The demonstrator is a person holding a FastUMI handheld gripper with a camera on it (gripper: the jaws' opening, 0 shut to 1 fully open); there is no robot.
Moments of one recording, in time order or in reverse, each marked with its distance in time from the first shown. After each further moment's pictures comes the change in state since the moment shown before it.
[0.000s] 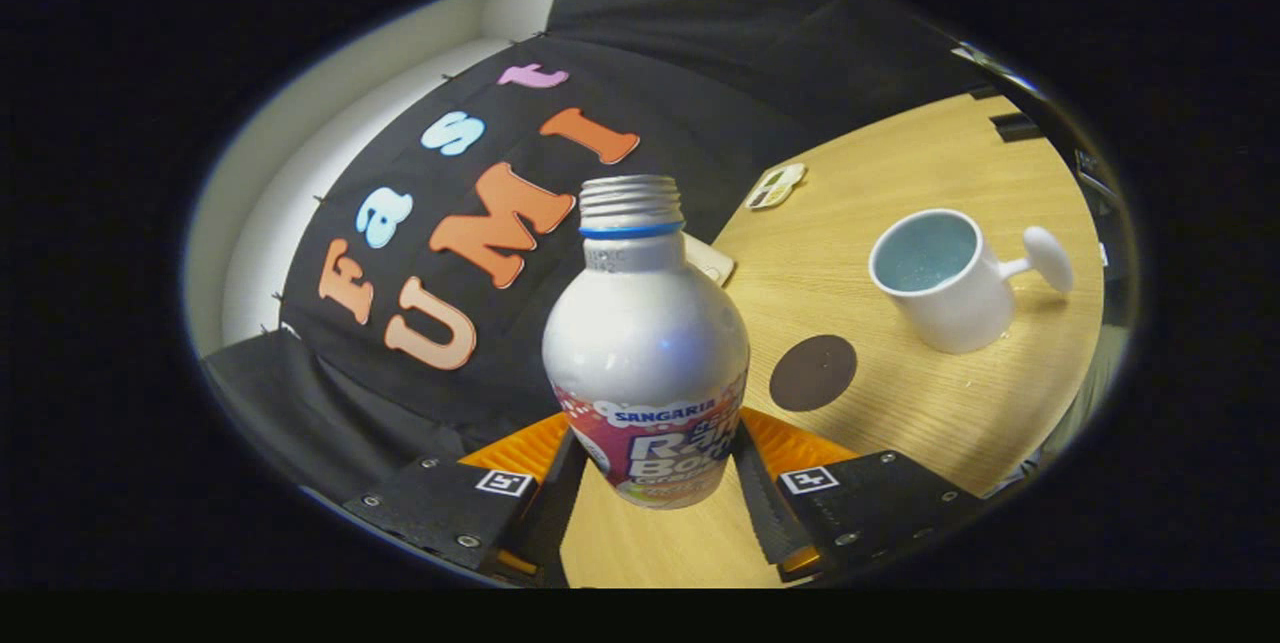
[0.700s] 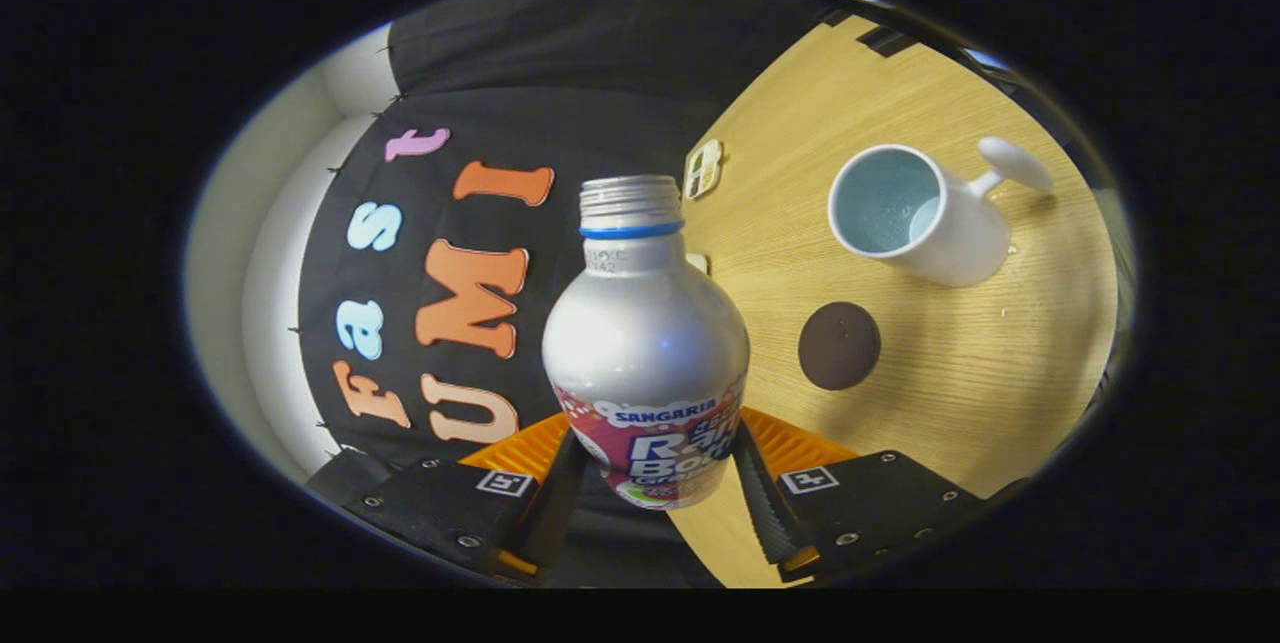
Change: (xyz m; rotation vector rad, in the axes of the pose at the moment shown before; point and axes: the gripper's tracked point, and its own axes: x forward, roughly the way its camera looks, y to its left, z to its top) arm 0.012 0.006 0.026 0.402 0.006 -0.037
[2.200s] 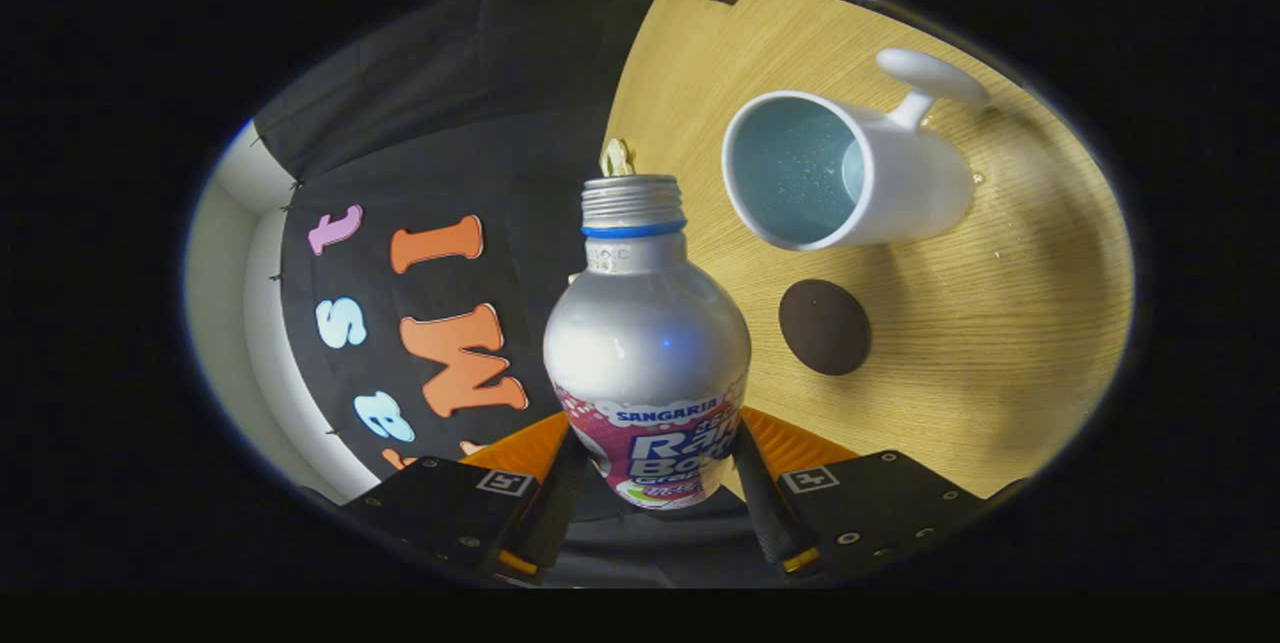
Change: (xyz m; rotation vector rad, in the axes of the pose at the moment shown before) arm 0.019 -0.017 0.024 0.374 0.039 -0.041
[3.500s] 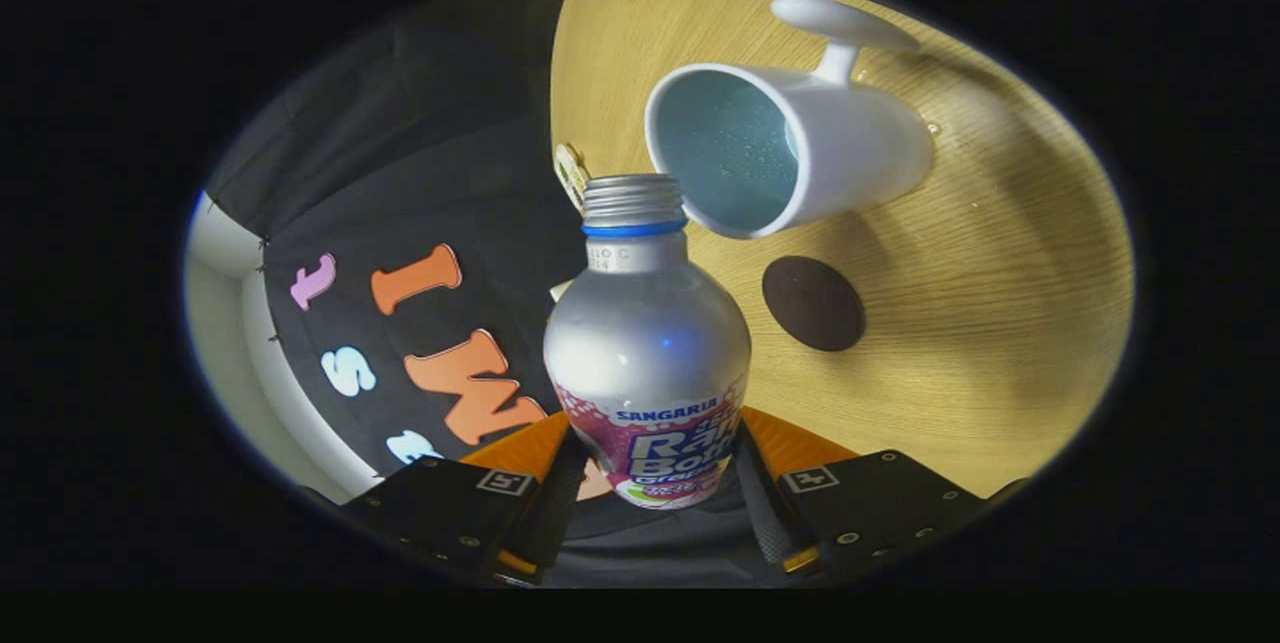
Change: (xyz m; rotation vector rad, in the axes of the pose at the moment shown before) arm 0.000 0.001 0.005 0.188 0.037 -0.019
